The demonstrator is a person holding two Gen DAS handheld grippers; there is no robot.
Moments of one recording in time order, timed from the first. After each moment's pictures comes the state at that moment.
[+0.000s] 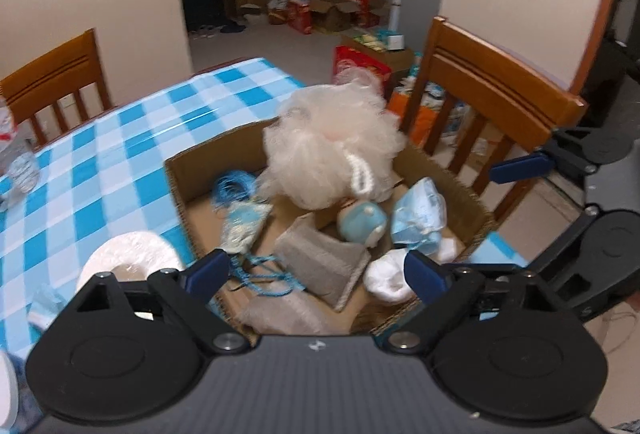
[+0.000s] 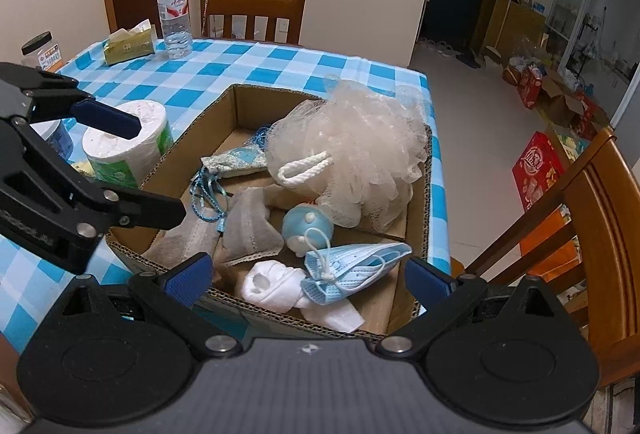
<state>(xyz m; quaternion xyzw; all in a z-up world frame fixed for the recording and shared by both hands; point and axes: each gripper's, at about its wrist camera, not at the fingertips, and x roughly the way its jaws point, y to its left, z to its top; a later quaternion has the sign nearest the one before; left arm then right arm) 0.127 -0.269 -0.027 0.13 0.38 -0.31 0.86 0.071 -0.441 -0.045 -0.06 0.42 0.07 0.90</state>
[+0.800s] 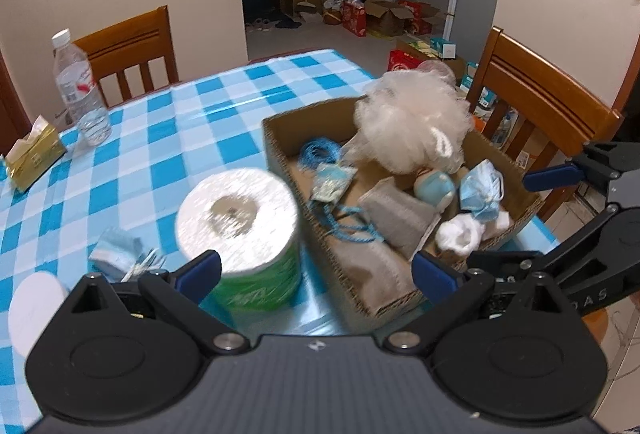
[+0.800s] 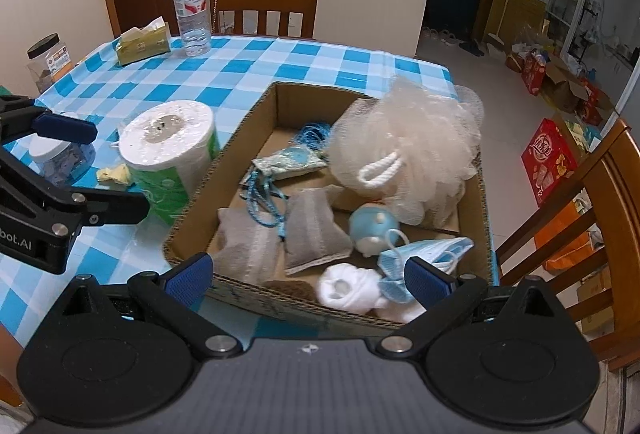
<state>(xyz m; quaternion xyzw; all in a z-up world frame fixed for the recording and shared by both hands) 0.111 -0.190 -0.026 0.11 0.39 -0.24 0.88 0.068 -0.382 -0.043 -0.05 0.43 0.06 0.90</state>
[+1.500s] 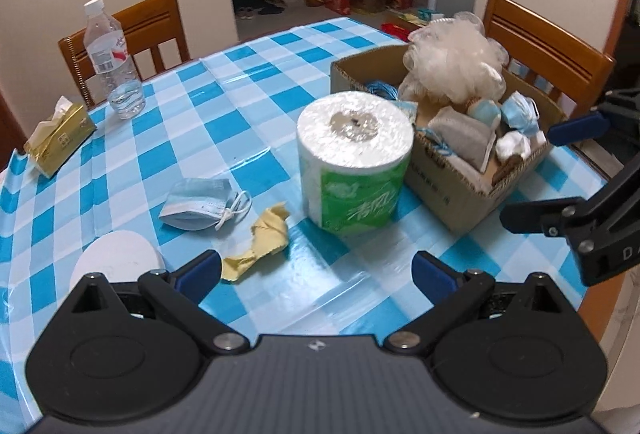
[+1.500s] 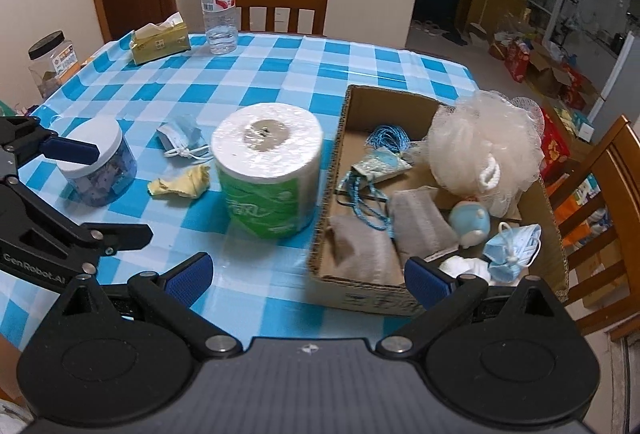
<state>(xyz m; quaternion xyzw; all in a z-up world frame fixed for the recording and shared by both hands) 0.120 -0.072 -0.049 0.16 0.40 -0.28 0.86 0.061 -0.254 -0.036 -0.03 0.44 0.02 0.90</state>
